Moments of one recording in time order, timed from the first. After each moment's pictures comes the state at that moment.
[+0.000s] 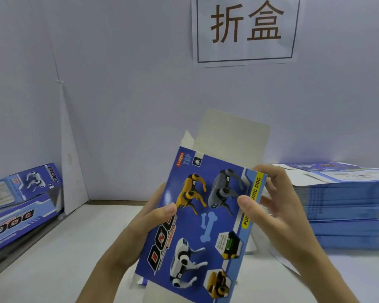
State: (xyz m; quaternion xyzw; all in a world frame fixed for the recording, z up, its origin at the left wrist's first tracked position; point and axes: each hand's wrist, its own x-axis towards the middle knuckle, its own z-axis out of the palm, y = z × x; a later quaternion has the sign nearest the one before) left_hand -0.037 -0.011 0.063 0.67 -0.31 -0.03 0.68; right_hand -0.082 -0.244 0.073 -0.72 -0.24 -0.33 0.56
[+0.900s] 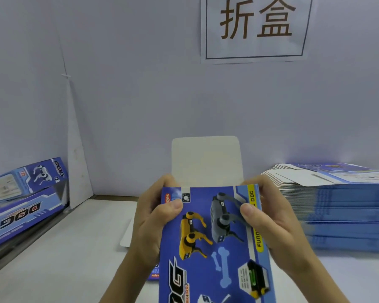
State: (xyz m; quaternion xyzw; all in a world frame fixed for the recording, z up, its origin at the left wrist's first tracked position) left_hand -0.045 -0.035 0.065 0.51 -0.34 0.10 0.78; right_hand -0.081 -0.227 0.064 -0.69 -0.26 -0.26 0.62
